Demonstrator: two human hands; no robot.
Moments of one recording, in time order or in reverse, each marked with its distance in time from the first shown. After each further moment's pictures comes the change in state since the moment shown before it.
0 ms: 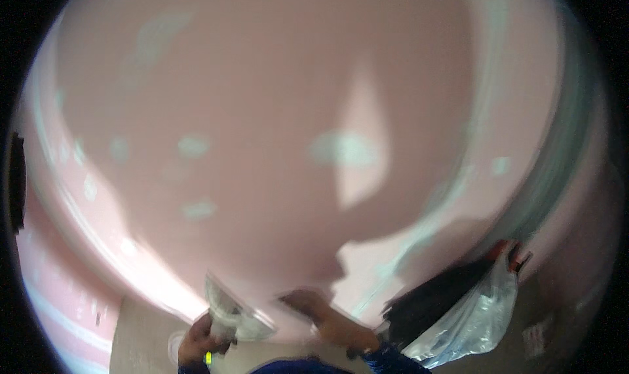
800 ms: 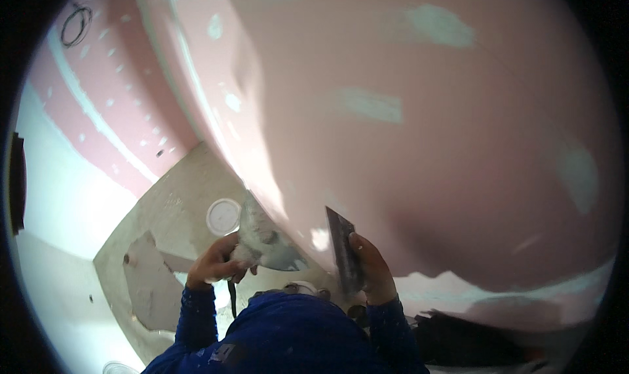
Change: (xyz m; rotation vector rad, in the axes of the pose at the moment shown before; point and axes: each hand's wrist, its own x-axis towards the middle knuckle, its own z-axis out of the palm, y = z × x) left_hand -0.092 -0.019 -0.008 0.118 0.454 -0.017; right_hand 0.089 0.078 0.099 1.584 -0.428 0.582
